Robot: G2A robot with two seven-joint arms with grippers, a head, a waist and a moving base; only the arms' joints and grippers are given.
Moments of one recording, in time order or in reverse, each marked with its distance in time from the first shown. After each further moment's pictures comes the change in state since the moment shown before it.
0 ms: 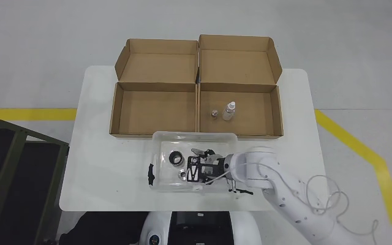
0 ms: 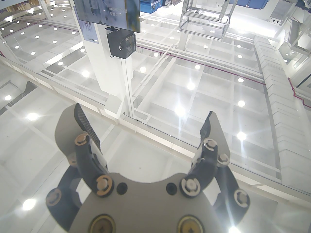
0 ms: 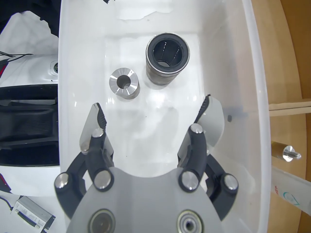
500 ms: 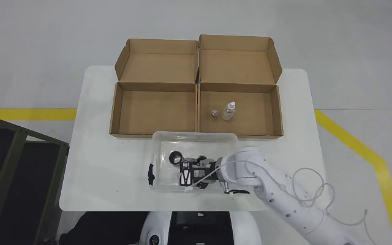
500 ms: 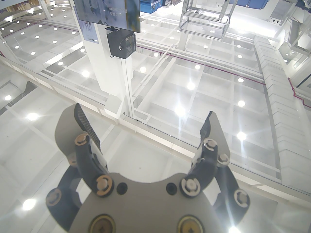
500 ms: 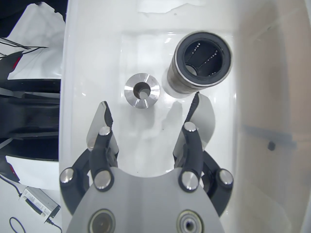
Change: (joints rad) left arm 0.000 0.000 0.000 0.000 0.000 0.000 0.000; right arm 0.074 -0.030 -0.113 0.107 0.048 -0.006 0.005
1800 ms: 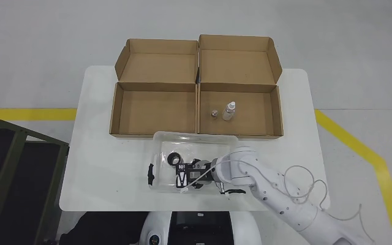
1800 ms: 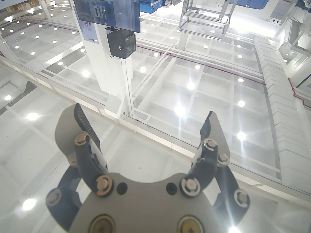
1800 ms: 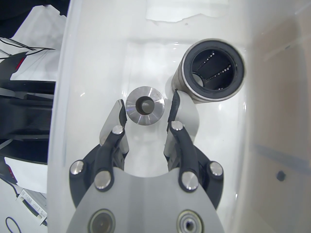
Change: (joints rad) left arm 0.000 0.000 0.000 0.000 0.000 0.000 0.000; right arm 0.034 -0.016 -0.055 0.064 -0.034 -0.007 -0.085
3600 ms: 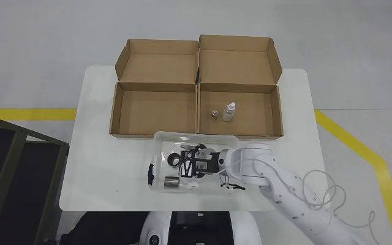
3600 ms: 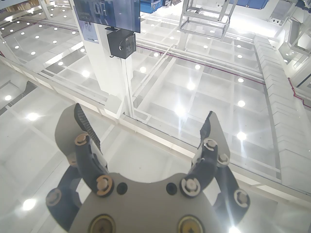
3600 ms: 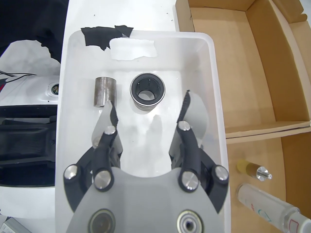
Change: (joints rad) left arm 0.000 0.000 0.000 0.000 0.000 0.000 0.000; right arm -0.045 0.036 0.126 -0.170 -0.031 0.088 -0.049
